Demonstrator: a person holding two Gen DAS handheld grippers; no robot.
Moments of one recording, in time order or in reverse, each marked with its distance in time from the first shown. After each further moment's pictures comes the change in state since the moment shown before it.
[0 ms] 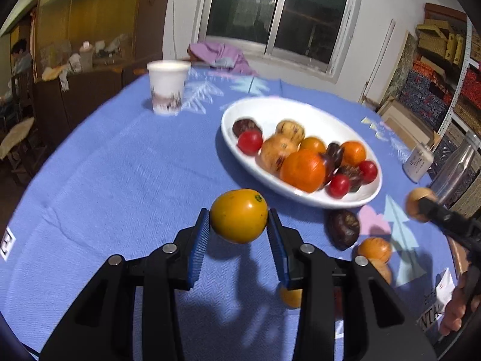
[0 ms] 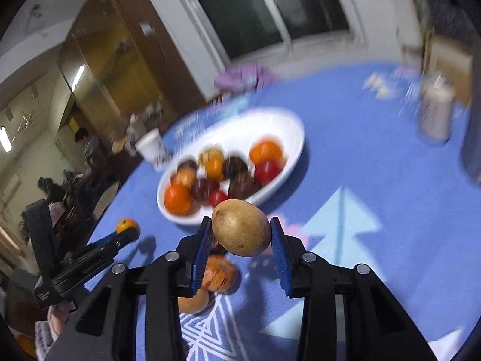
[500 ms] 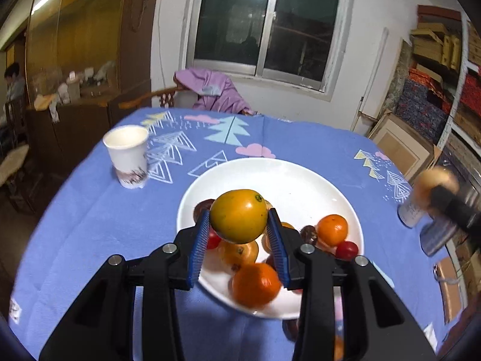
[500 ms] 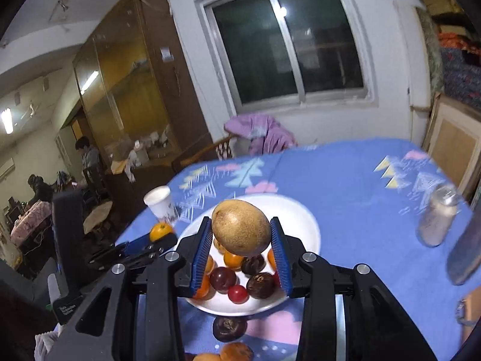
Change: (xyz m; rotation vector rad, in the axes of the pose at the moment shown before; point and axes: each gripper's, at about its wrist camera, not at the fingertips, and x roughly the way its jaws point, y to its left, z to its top) left arm 0.041 -0.047 0.098 0.020 -0.040 -0.004; right arm 0.022 0.041 0.093 -0.109 -0.091 -0.014
